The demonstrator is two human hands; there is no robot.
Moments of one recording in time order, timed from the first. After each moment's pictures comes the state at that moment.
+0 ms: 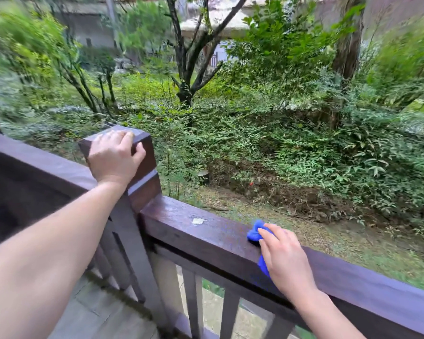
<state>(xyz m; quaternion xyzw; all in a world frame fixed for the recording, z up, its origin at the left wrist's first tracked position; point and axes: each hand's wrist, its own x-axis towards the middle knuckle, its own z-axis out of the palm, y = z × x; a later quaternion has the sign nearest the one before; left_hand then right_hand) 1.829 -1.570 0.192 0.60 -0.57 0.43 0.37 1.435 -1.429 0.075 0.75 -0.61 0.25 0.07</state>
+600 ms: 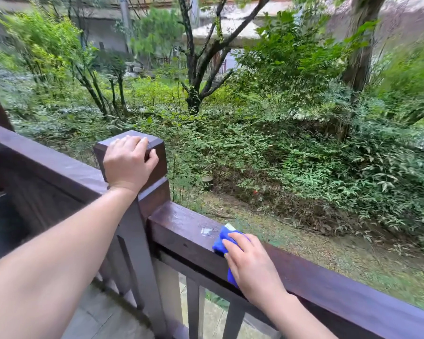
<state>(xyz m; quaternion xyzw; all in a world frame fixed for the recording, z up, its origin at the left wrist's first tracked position) 1.836 -1.577 0.187 0.56 -0.56 0.45 0.40 1.509 -1.446 0.072 0.84 -0.46 0.26 0.10</state>
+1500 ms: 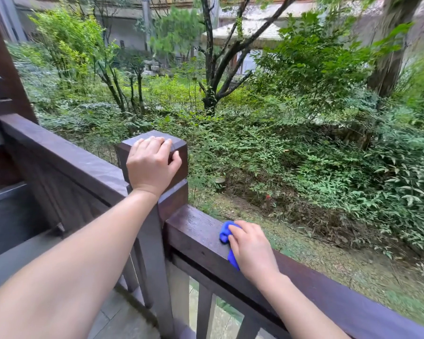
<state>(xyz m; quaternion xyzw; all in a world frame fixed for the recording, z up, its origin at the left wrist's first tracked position) 1.832 -1.574 0.187 0.55 -0.55 0.46 0.43 1.561 -1.504 0.085 0.82 -0.52 0.26 -0.01</state>
